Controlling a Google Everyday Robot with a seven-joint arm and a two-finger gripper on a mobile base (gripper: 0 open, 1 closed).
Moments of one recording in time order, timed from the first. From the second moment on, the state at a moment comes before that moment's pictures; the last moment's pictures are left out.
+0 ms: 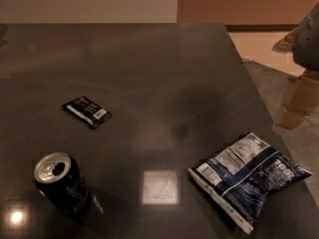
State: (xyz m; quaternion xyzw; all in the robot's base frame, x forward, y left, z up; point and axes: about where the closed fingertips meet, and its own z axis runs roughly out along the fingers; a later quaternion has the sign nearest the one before) arm 0.438 -0.217 0.976 -0.60 0.78 -0.03 0.16
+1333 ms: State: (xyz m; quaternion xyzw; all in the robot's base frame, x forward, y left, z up) arm 0.496 -0.138 0.990 -0.61 0.77 0.03 0.21
